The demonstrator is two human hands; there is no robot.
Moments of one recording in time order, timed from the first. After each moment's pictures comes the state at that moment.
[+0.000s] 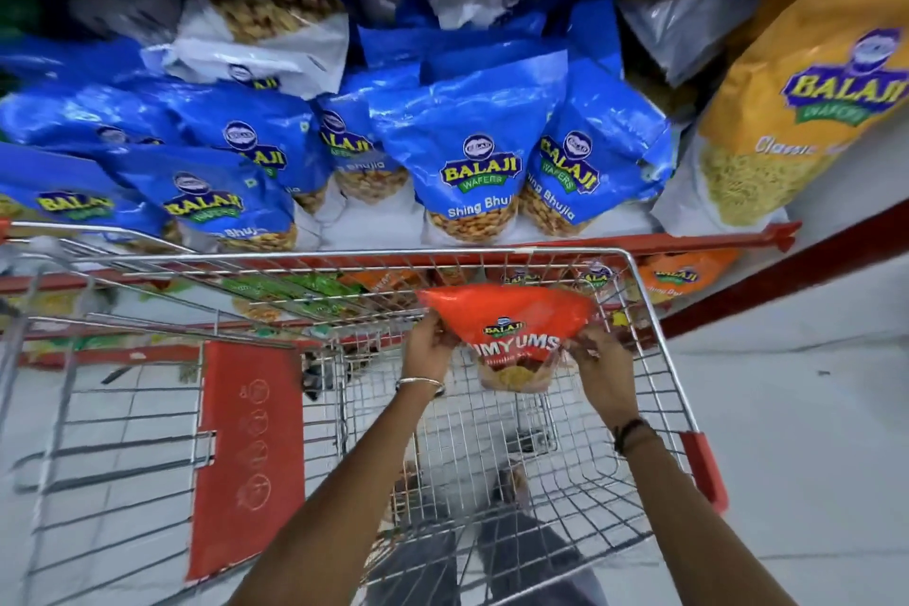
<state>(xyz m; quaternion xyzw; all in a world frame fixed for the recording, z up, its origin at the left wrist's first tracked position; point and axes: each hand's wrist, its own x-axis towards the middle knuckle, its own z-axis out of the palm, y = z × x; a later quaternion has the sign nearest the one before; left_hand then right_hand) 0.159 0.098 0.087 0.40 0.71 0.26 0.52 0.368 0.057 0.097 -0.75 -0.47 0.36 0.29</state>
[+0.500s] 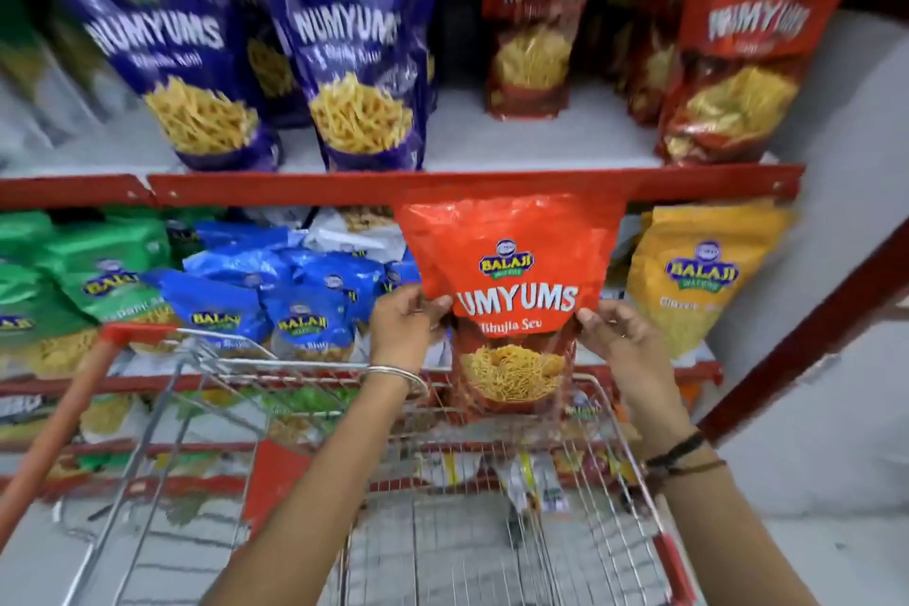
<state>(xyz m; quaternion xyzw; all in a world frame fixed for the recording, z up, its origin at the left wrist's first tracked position) 0.143 0.107 0.358 0.45 0.55 0.53 0.47 0.359 0.071 0.344 -0.54 -0.45 0.41 0.58</state>
